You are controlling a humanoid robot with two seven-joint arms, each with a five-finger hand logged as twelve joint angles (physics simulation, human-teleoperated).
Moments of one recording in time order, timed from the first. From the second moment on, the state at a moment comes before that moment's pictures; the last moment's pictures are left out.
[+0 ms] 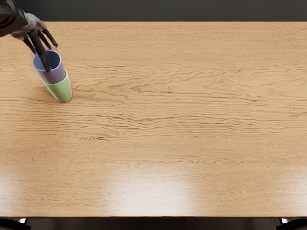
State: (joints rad) left arm -1.56 0.31 0.12 -0.40 0.58 -0.51 0.61; right arm -0.01 0.00 0.13 0.26 -0.16 0.03 -0.04
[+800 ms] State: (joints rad) left arm -1.57 0.32 0.12 -0.43 0.57 -0.46 0.61; right arm -0.01 0.00 0.13 0.26 -0.16 0.03 -0.05
